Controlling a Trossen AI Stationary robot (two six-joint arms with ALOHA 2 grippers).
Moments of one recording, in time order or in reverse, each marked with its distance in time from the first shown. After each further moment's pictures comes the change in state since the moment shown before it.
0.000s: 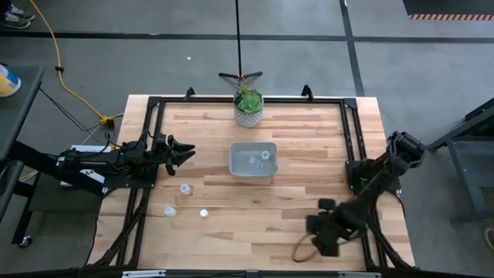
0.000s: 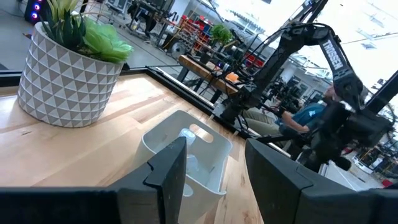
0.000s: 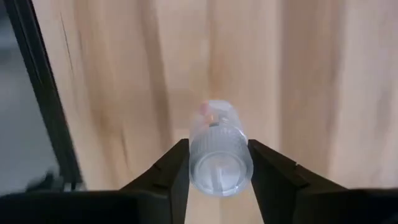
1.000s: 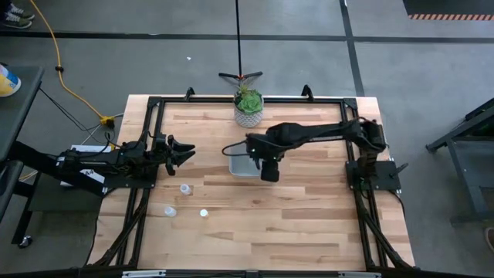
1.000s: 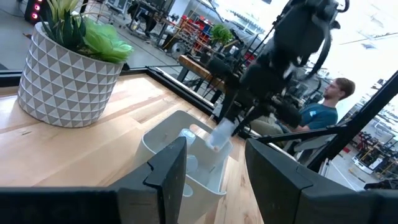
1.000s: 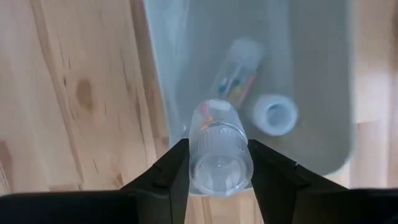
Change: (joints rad) left arm 0.000 0.000 0.000 0.001 0.000 0.000; right arm -0.839 0.283 0.537 -0.212 -0.024 -0.813
